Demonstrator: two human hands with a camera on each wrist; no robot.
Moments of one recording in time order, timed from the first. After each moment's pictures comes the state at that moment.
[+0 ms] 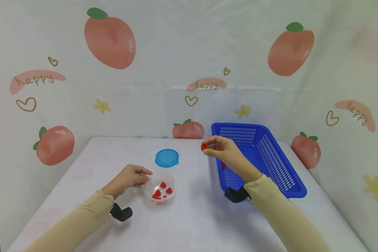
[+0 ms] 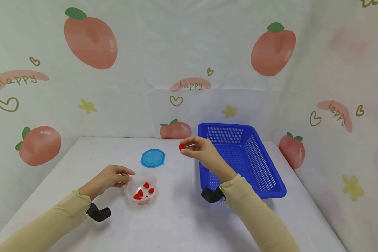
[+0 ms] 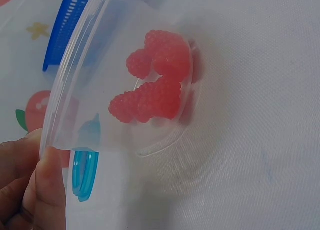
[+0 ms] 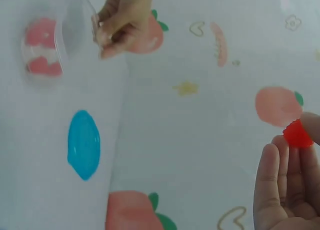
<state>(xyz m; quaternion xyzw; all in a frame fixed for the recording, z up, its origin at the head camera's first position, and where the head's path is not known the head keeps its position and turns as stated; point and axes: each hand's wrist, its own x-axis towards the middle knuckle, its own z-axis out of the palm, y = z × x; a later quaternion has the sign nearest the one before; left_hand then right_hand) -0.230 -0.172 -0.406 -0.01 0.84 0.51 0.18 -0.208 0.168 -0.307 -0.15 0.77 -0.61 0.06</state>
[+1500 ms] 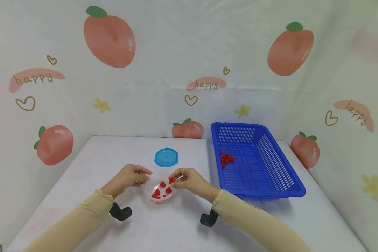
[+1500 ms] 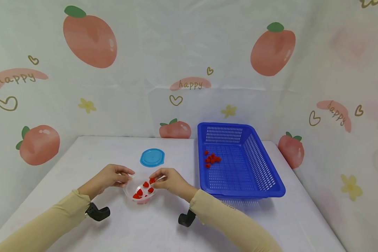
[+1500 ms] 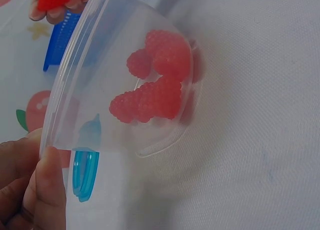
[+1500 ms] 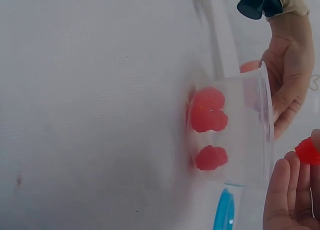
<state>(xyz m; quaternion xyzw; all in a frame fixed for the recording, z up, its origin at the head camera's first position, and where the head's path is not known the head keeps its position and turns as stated) -0.229 -0.173 -0.405 0.00 0.84 0.51 0.18 -0.203 0.080 -0.408 -0.14 0.78 -0.58 0.18</state>
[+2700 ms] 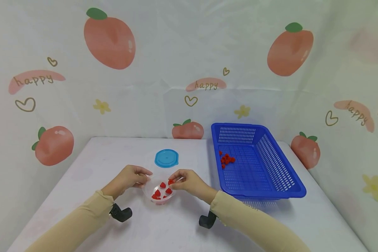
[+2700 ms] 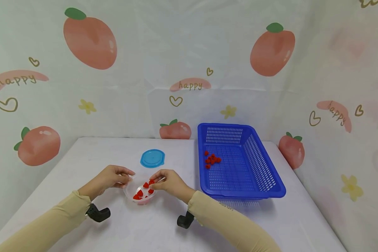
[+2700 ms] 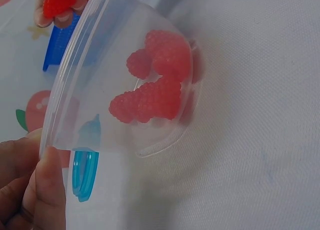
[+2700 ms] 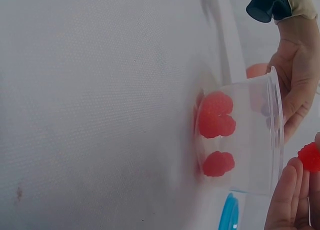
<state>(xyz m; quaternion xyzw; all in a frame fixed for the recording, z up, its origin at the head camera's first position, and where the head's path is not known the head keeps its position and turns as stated) -0.230 -0.173 -0.406 -0.01 0.84 0.51 0.18 -0.200 0.073 -0.409 -0.12 0.80 -0.56 0.16</state>
